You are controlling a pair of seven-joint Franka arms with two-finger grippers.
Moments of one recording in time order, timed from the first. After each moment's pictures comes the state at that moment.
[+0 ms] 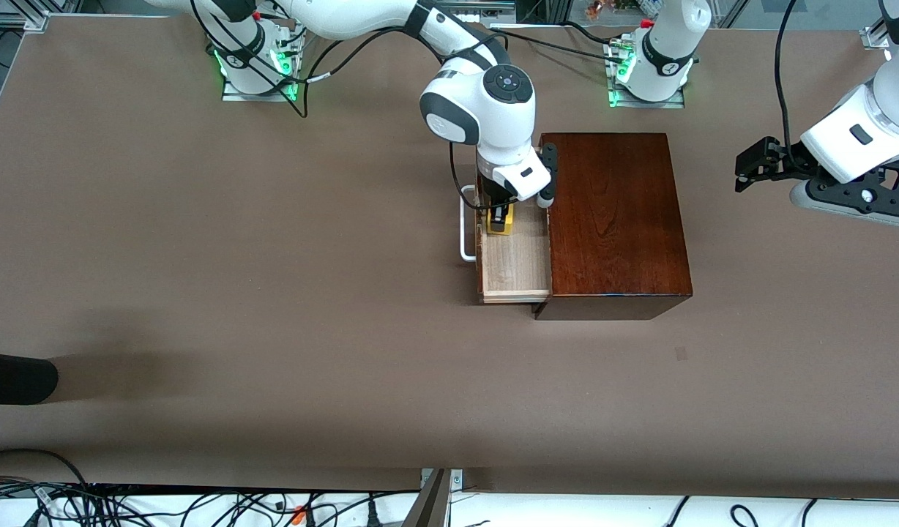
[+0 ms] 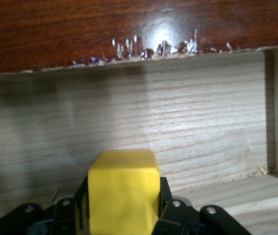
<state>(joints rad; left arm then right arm) -0.11 0.10 0.00 -1.46 0.00 1.50 0.09 0.79 0.81 0.24 -1.19 -0.31 2.10 -0.36</state>
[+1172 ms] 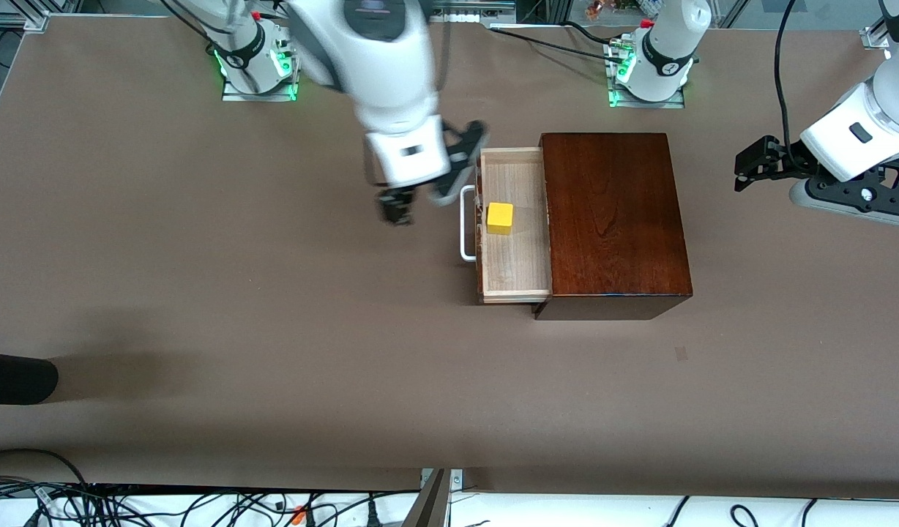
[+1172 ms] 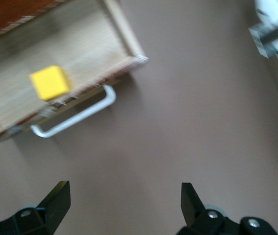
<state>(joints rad) -0.11 0.10 0.00 -1.46 0.00 1.50 0.09 0.55 0.46 0.16 -1.16 -0.10 1.73 -0.33</state>
